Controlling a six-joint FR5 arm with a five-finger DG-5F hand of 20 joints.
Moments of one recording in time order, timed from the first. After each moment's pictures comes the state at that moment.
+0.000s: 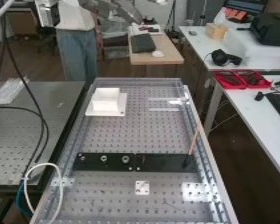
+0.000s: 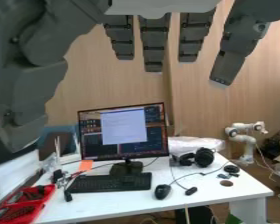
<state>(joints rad) 1.52 -1.53 -1.66 -3.10 -1.56 -0.69</state>
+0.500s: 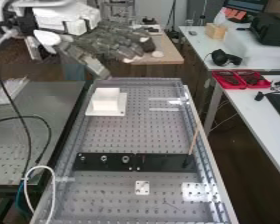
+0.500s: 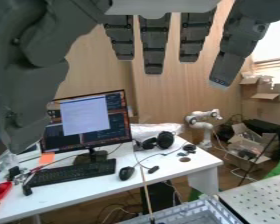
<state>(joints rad) 1.55 -1.48 -1.88 -2.98 -1.30 -0.64</state>
